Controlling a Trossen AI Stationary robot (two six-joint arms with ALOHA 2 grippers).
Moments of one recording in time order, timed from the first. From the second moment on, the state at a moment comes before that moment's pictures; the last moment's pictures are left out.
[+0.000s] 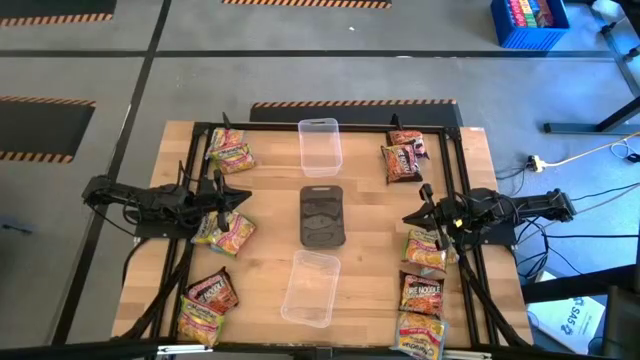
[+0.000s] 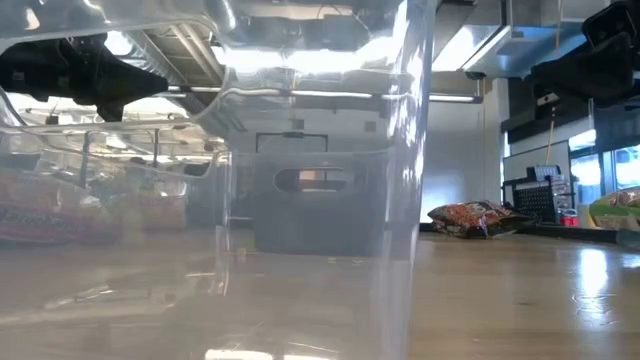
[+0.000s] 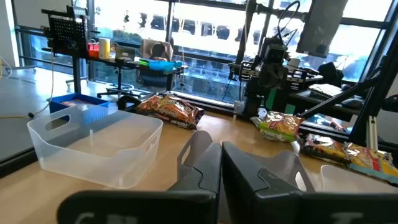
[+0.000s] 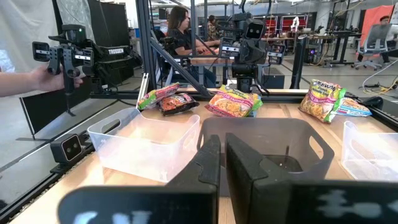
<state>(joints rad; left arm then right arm) -0.20 0.01 0.01 0.07 -0.48 -0.15 0.14 0.01 0.01 0.03 -0.08 0.02</state>
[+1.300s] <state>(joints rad) 0.00 0.36 0.04 0.70 -0.35 -0.08 0.11 0.04 0.02 0.30 0.56 0.01</state>
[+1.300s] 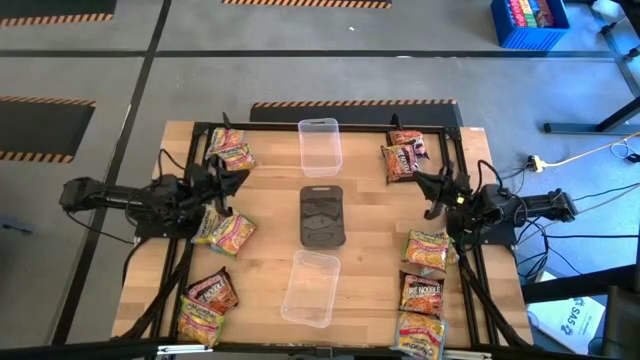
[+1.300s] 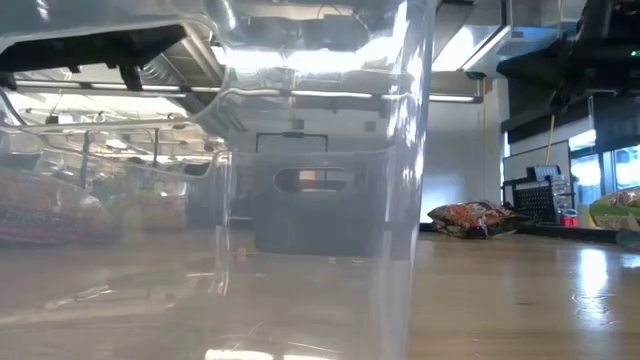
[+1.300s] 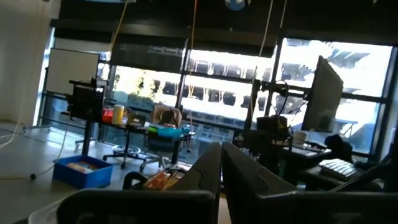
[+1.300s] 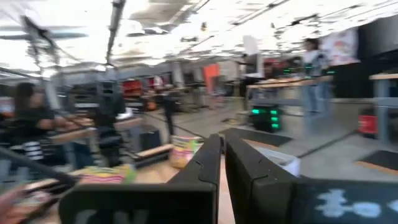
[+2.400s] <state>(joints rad) 0.31 0.79 0.13 1.01 -0.25 -0.03 -0.66 0.79 0.41 0.18 0.12 -0.16</state>
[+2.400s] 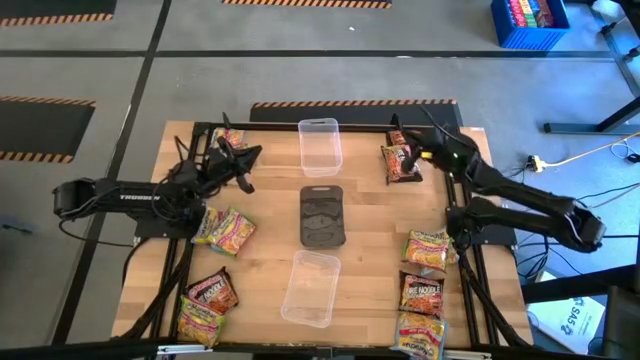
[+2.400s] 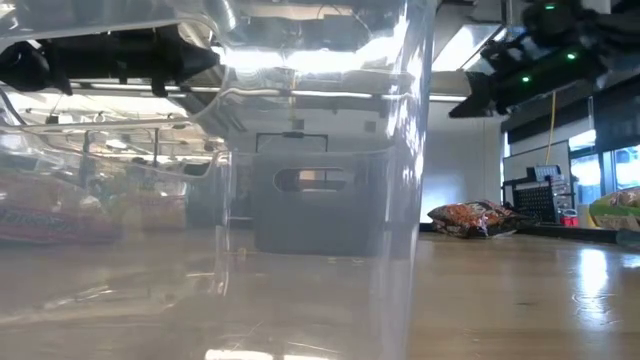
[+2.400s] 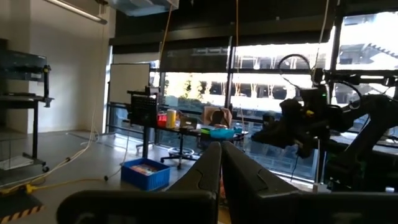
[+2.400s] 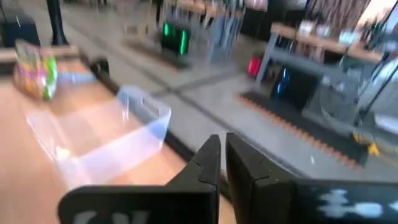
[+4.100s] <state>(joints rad) 0.31 0.92 0.31 0.98 -0.09 0.16 -1.02 1.34 0.68 -0.48 -0.21 0.01</state>
